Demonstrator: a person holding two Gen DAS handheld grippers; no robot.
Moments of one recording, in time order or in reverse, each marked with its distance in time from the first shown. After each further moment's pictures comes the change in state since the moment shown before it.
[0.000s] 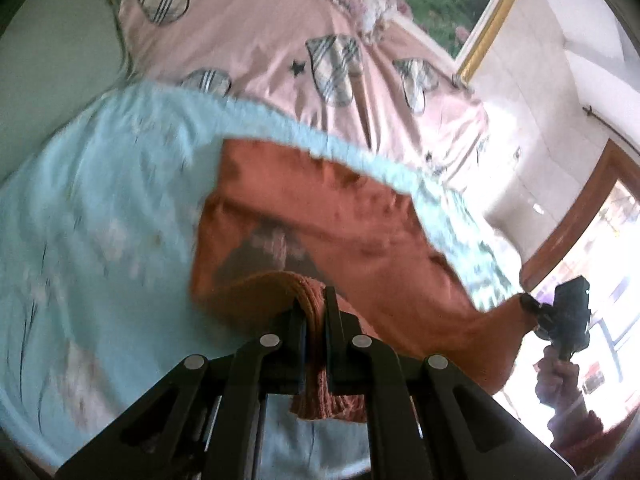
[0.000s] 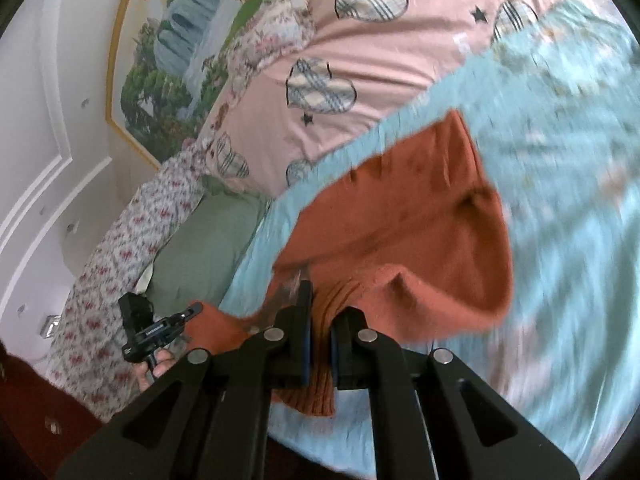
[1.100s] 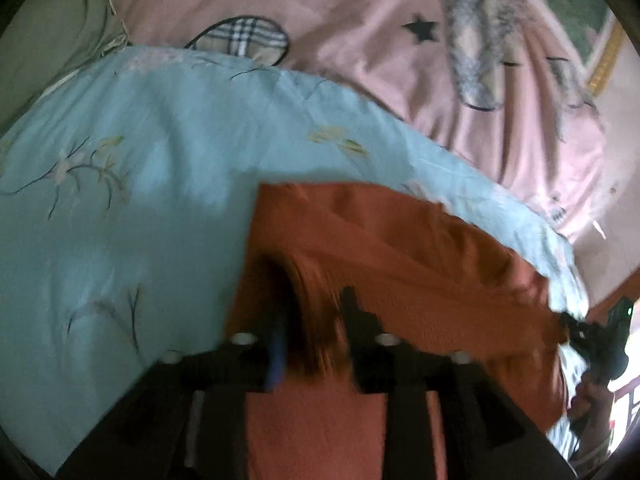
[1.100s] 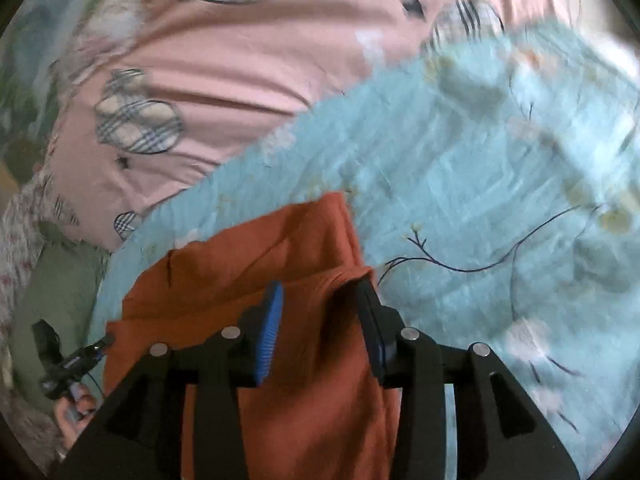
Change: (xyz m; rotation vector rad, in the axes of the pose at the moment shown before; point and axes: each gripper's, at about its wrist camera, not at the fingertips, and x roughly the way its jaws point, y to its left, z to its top) left arm 0.263 0.090 0.136 -0.100 0.115 0.215; right arm 0.166 -0.093 0.130 -0.047 0.065 -0.405
